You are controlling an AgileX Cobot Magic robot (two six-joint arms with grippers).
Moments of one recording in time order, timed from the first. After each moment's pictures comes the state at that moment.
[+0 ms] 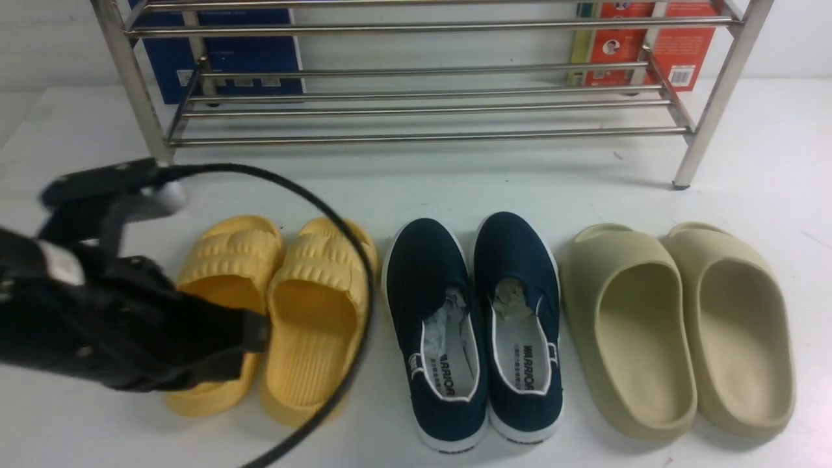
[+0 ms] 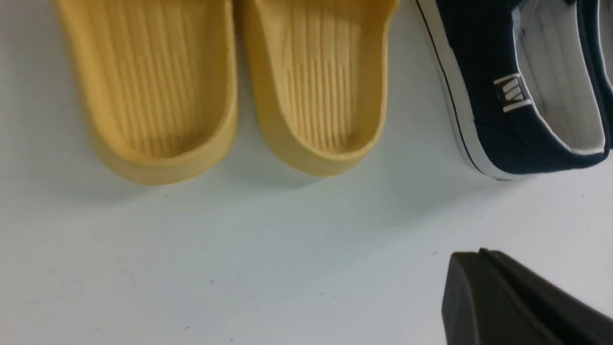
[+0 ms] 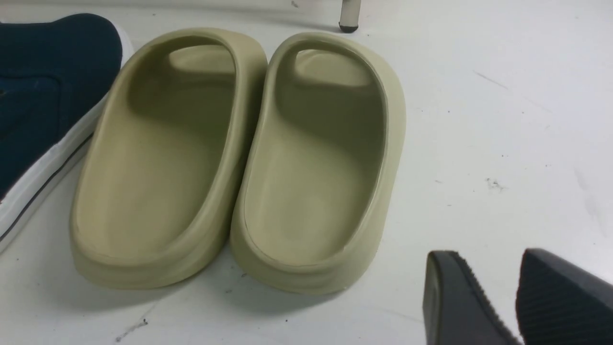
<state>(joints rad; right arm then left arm) 0.03 -0.01 0.02 -0.06 0.38 0.07 -0.41 1.13 -0.88 -0.22 0.90 -0.21</state>
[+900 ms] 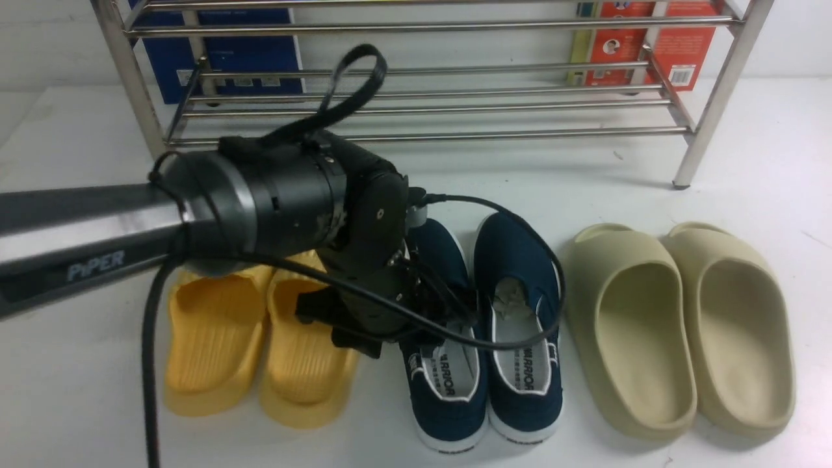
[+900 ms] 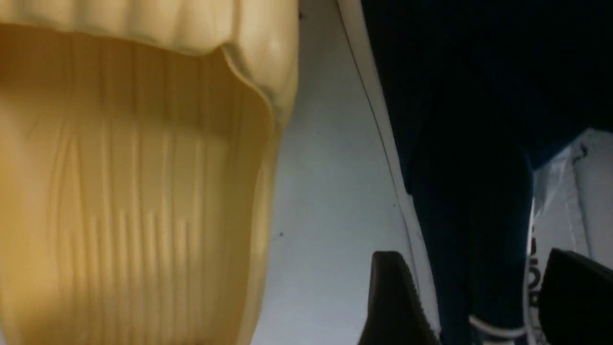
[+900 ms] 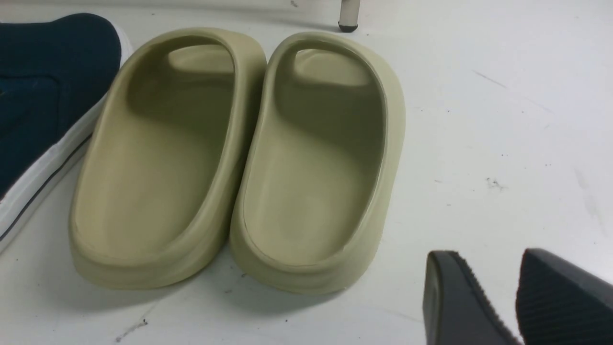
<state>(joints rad) 0.03 -0.01 0.02 -0.06 0.38 0.07 -0.66 1.79 -1.23 -0.02 0.77 -0.61</state>
